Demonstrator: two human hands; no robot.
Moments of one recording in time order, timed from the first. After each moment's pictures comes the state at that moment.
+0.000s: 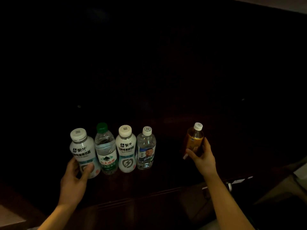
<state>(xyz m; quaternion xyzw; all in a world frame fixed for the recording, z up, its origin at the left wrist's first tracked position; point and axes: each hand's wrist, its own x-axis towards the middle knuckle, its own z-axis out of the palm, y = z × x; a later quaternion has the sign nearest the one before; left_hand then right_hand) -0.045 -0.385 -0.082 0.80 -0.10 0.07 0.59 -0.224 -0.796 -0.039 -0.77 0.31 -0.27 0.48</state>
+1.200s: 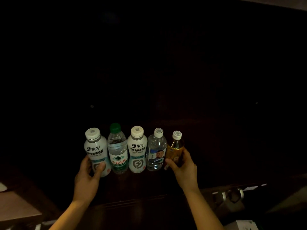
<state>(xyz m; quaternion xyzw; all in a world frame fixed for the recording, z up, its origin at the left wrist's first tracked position) -0.051 -0.388 -0.076 0.78 -0.10 0.05 0.62 -0.184 -0.690 -0.052 -0.80 0.26 -0.27 0.48</state>
